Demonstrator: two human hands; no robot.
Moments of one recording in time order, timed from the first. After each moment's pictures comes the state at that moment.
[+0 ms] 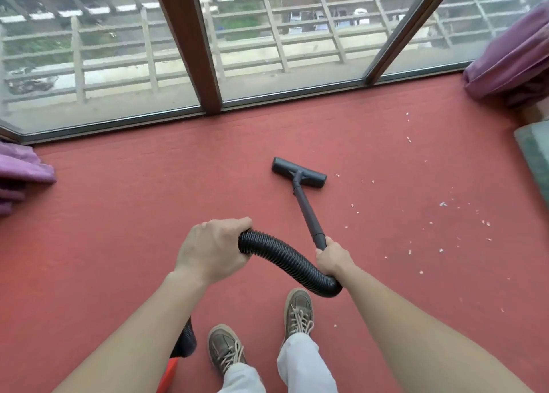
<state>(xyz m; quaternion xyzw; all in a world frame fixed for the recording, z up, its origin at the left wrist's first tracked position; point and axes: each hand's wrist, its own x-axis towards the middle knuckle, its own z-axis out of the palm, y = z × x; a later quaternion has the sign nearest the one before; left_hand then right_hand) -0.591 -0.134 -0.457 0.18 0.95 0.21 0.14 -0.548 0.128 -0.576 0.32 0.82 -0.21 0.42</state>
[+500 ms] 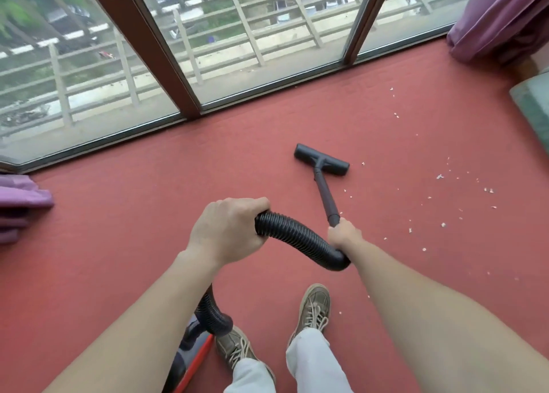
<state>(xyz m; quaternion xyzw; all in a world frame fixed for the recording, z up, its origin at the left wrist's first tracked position) -0.608 -0.046 -0.434 0.29 0.93 0.21 0.10 -0.554 0.200 -0.581 0.39 0.80 -0.21 0.40</state>
